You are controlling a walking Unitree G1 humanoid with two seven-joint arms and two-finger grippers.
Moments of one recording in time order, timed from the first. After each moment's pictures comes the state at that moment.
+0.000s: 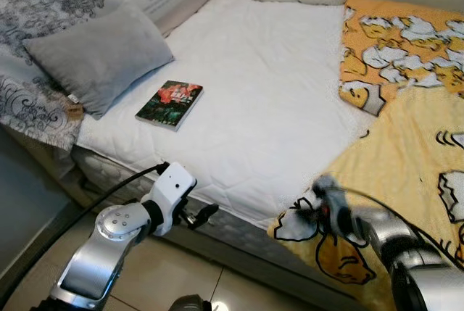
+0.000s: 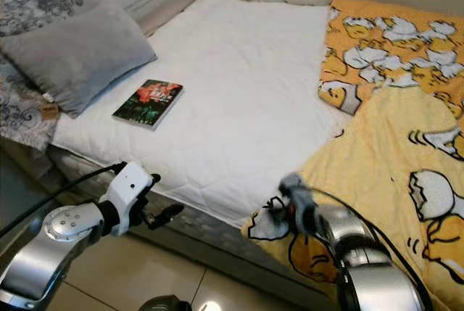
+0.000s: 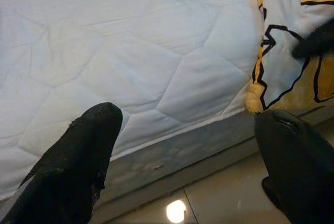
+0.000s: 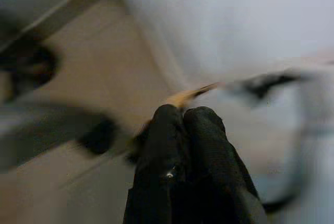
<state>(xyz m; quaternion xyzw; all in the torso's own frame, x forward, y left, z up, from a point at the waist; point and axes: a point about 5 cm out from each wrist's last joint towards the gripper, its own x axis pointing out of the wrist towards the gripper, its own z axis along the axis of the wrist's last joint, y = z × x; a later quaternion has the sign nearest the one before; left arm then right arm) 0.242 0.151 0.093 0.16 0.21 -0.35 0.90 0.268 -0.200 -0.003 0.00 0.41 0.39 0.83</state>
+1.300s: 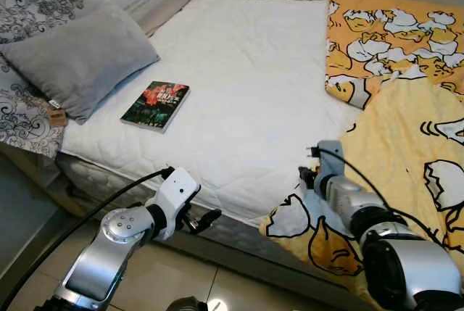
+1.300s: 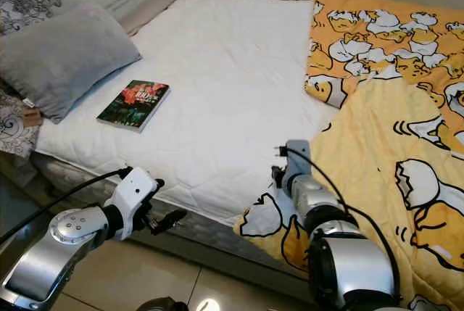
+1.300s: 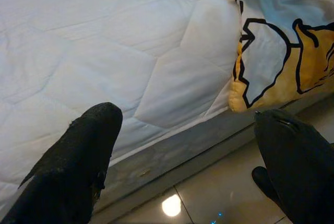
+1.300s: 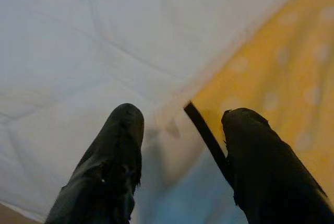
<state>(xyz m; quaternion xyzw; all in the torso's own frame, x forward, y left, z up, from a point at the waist) 0.240 0.147 0.085 0.16 0.22 -0.37 0.89 0.332 -0.176 0.028 0.00 0.34 0.00 0.94</state>
